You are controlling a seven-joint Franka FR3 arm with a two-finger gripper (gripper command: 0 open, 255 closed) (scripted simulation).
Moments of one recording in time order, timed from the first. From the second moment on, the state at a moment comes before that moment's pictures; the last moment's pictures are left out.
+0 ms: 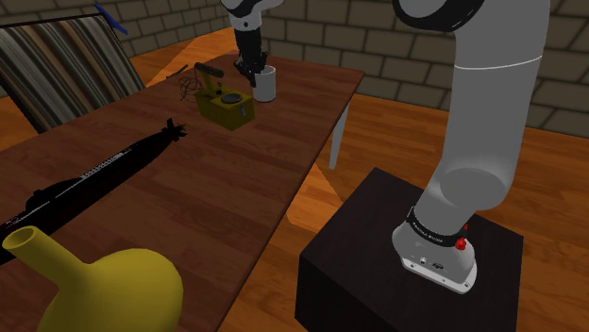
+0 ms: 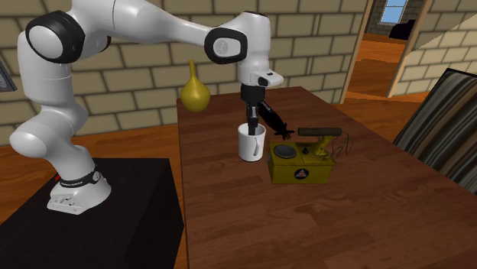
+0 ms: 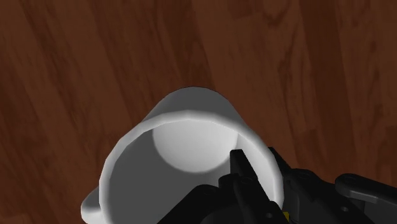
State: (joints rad) arm 0.05 0.33 -0.03 -1.51 -0.06 1.83 -0.01
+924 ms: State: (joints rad) arm 0.13 0.34 0.01 -1.38 -0.07 1.70 0.09
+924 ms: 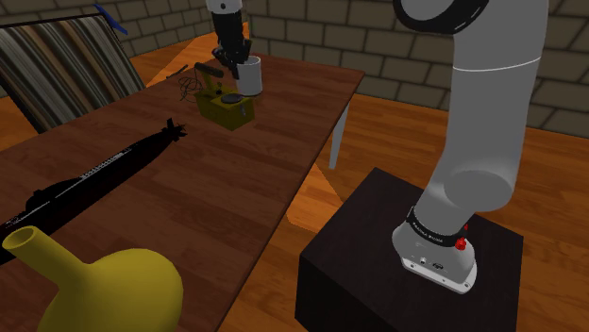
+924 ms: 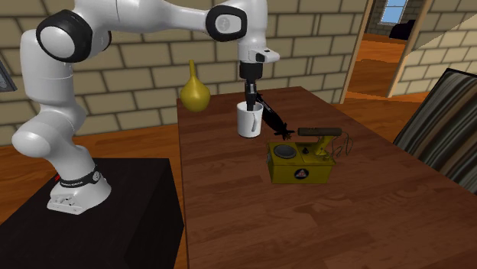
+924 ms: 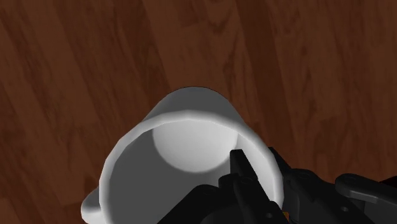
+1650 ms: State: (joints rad) arm 0.29 0.41 0.08 -1.26 -0.10 1.64 0.31
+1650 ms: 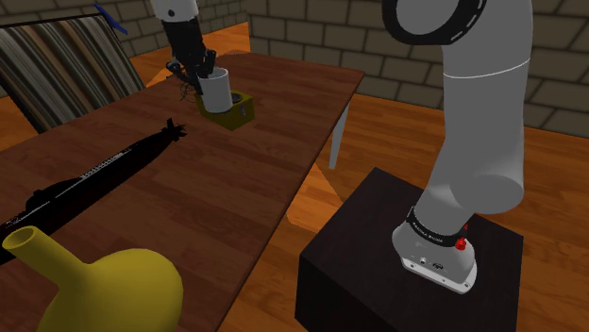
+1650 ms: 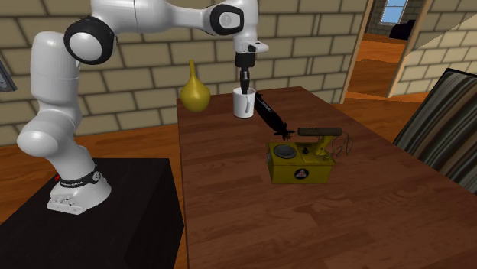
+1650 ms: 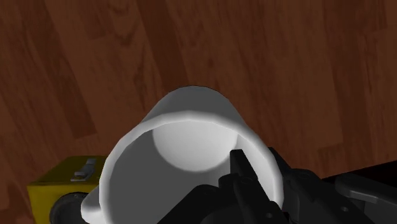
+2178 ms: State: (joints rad) arm 0.31 0.42 0.09 -1.33 -0.10 1.71 0.35
